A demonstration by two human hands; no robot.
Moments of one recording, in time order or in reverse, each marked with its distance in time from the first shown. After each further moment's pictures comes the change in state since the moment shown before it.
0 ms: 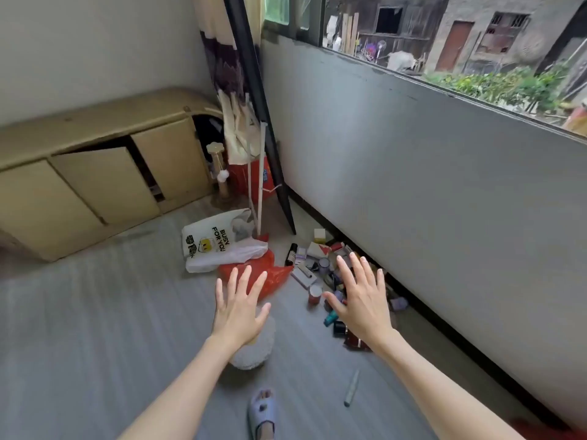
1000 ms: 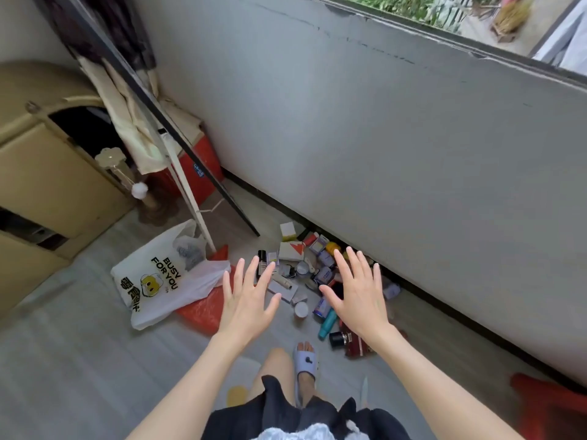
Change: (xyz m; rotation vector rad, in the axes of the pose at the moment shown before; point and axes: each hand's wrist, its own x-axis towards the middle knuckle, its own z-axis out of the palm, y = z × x) left_hand 0.378 0.011 0.055 -0.005 -0.147 0.271; right_hand 0.288 0.096 0.091 0.065 -0.107 0.343
